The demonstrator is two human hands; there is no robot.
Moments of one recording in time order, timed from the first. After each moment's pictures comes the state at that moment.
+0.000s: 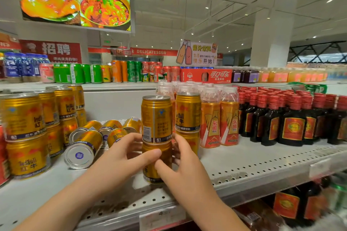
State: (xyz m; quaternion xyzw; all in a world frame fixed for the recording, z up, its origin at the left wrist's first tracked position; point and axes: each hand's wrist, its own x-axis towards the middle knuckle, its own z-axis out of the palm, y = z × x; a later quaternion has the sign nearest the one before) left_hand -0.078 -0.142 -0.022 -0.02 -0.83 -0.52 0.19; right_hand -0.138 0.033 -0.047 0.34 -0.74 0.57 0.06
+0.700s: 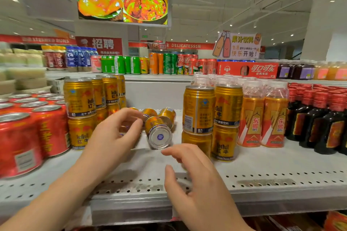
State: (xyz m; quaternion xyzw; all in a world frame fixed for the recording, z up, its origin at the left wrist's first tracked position) left_hand -0.031 -0.183 -0.014 0.08 -0.84 -0.29 0.45; right_hand -0.094 0.023 -0.055 0.52 -0.71 0.45 0.18
